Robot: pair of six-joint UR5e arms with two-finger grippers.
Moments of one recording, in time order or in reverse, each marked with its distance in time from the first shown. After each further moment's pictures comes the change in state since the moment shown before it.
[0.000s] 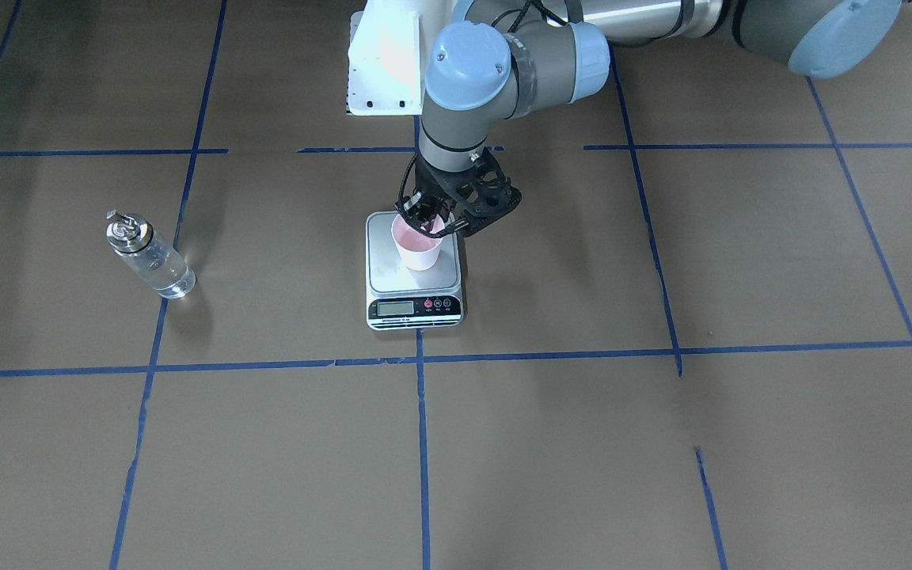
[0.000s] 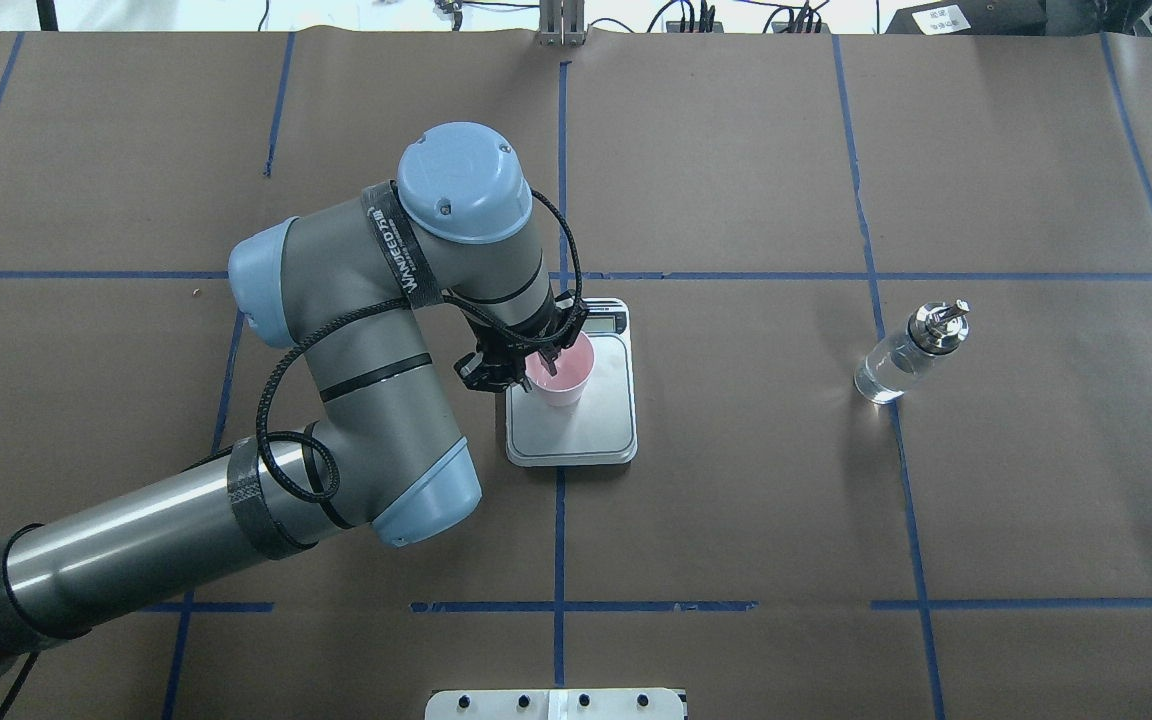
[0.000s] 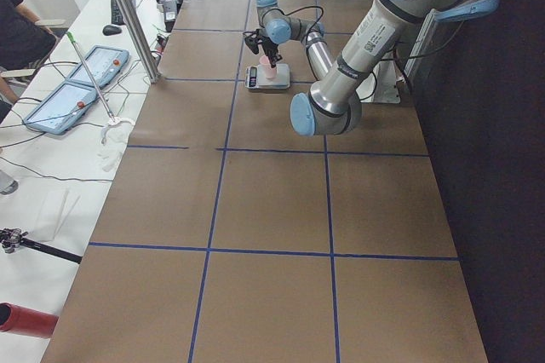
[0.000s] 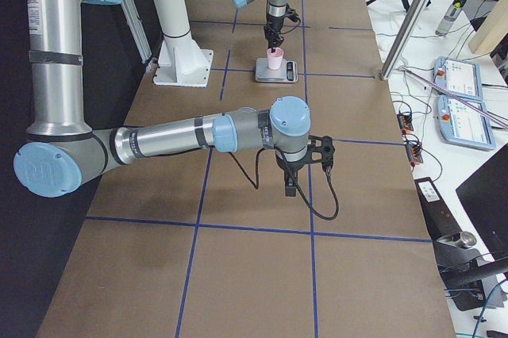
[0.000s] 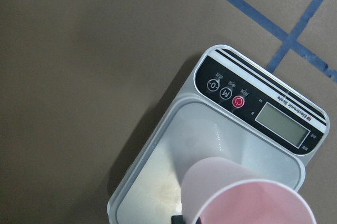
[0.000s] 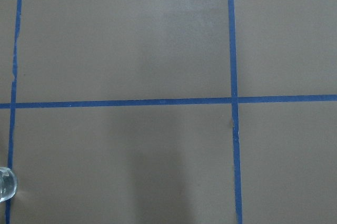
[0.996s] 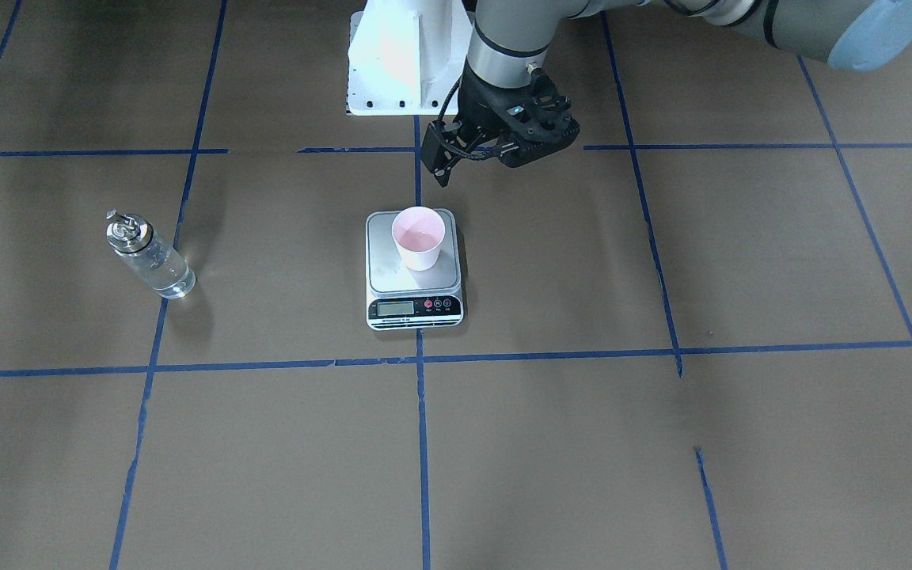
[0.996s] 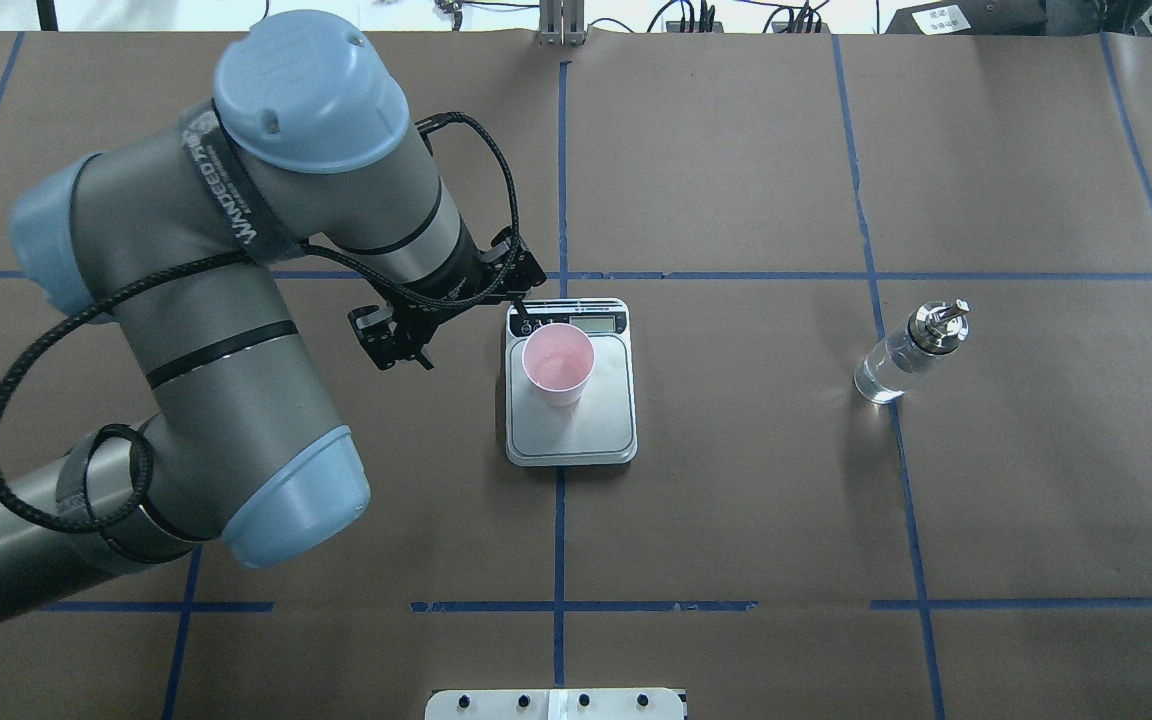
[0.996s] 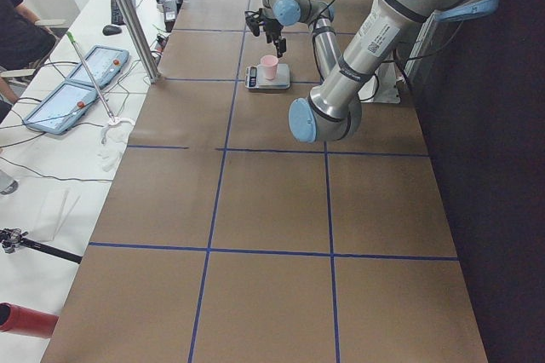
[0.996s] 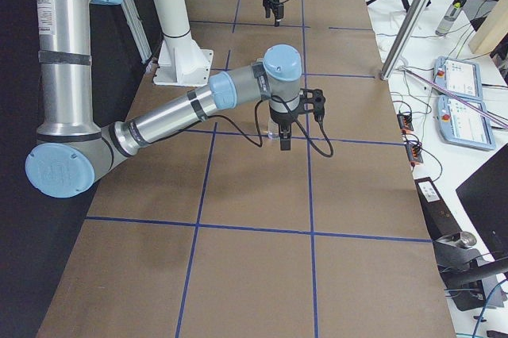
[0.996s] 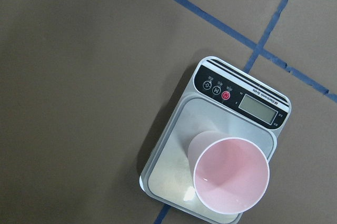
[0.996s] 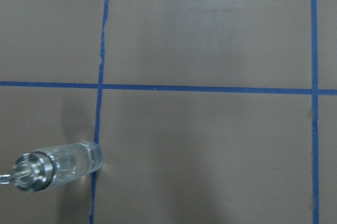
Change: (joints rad) left arm -0.084 0.081 -0.321 0.212 -0.003 0.146; right arm -0.134 0.008 0.300 -0.156 0.002 0.149
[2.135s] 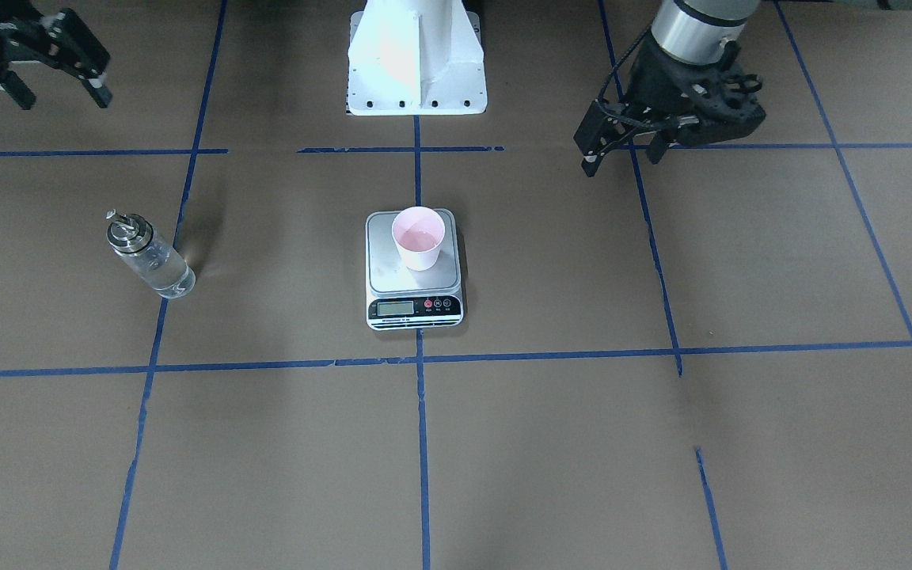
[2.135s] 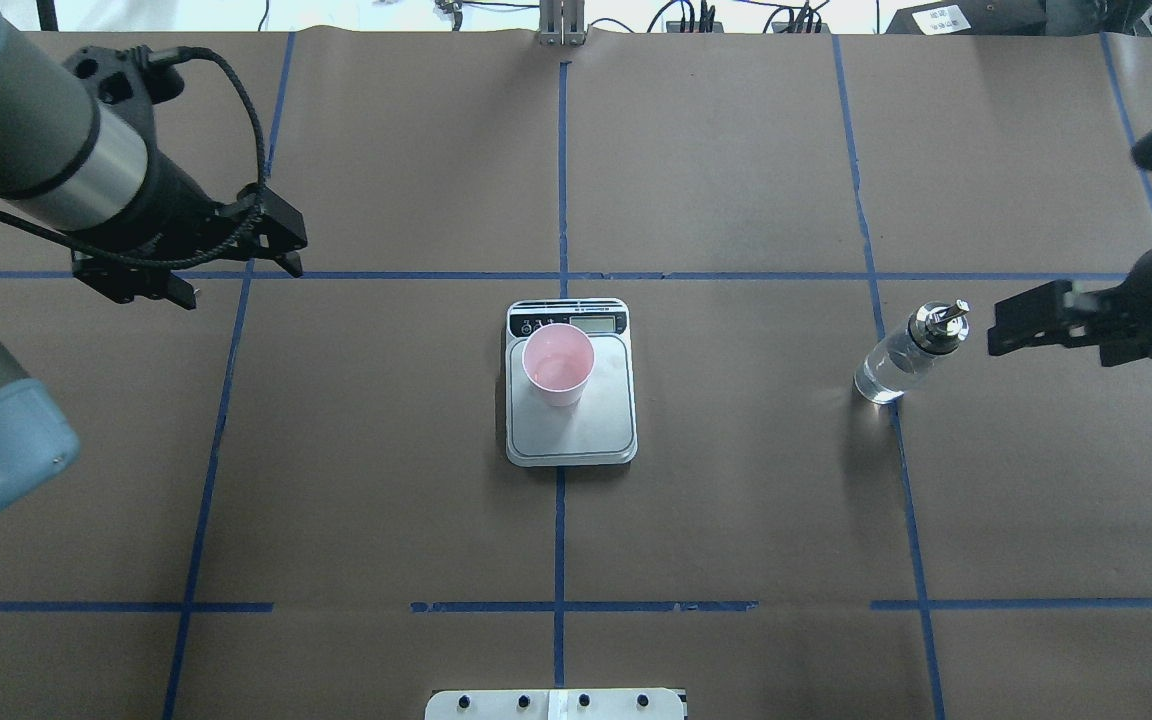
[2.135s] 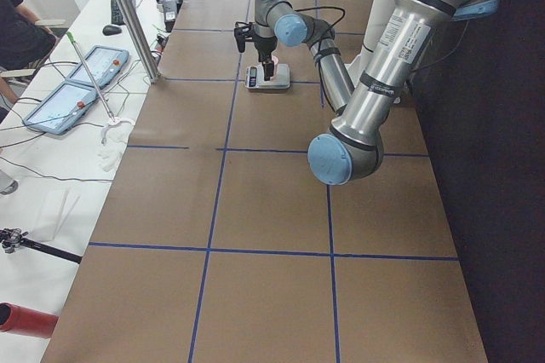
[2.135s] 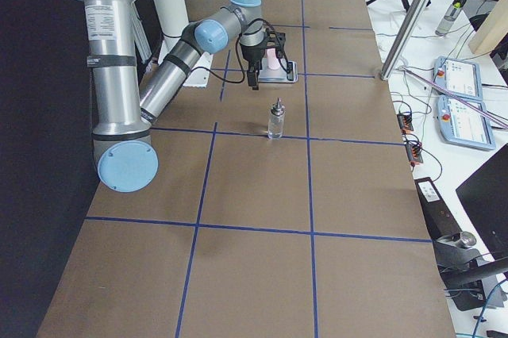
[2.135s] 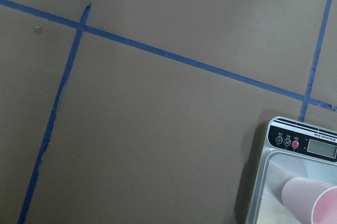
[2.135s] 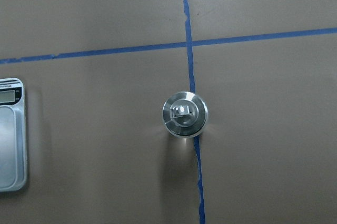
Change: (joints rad) left arm -0.224 0.315 -0.247 0.025 -0.062 0.407; right arm -0.622 0.078 0.315 -0.004 -0.455 0.754
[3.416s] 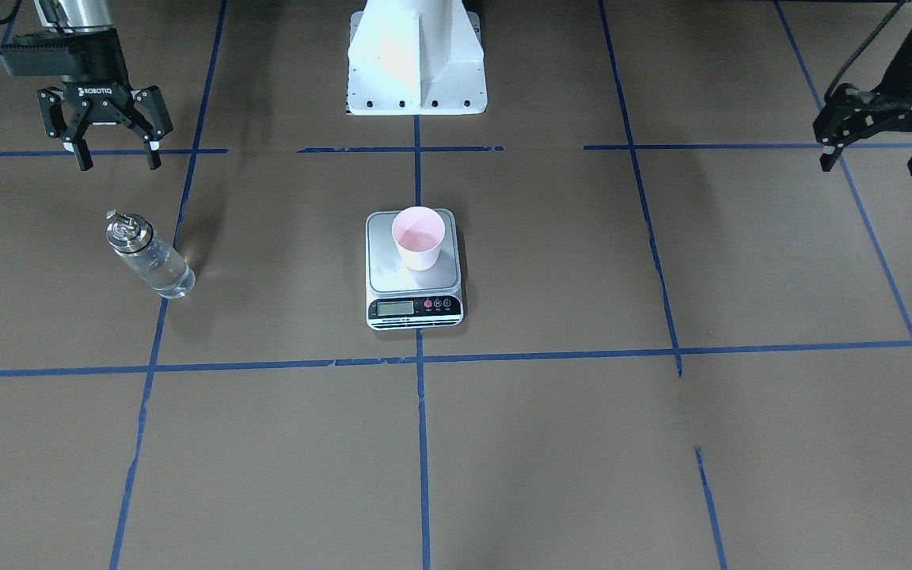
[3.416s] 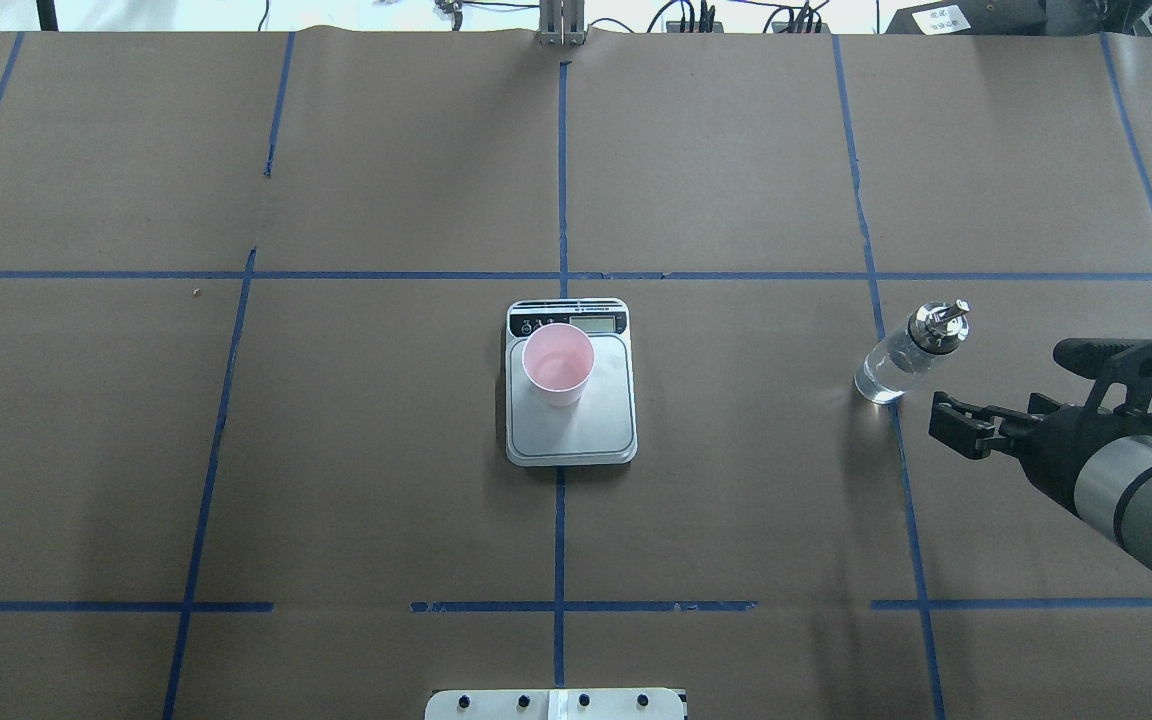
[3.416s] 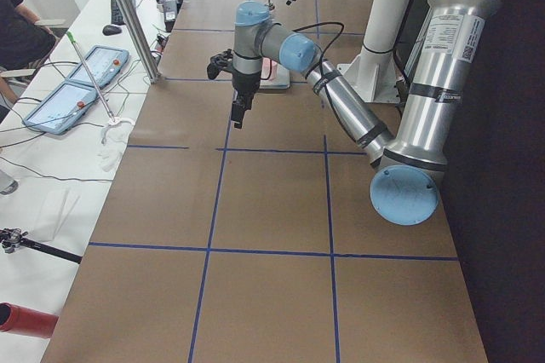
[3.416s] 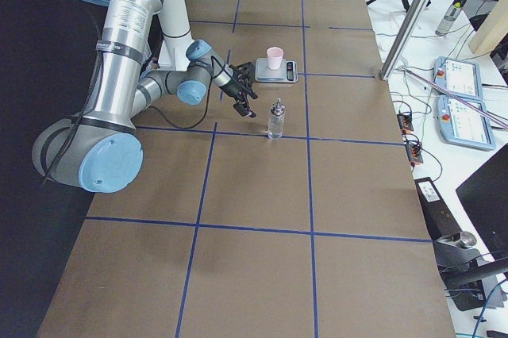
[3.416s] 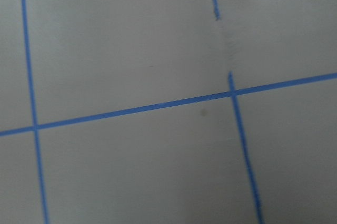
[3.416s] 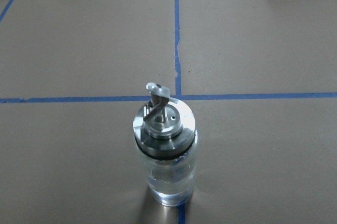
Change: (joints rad) left arm -0.346 0.271 -0.023 0.083 0.007 0.951; right arm -0.497 -0.388 -0.182 0.749 -0.843 0.283
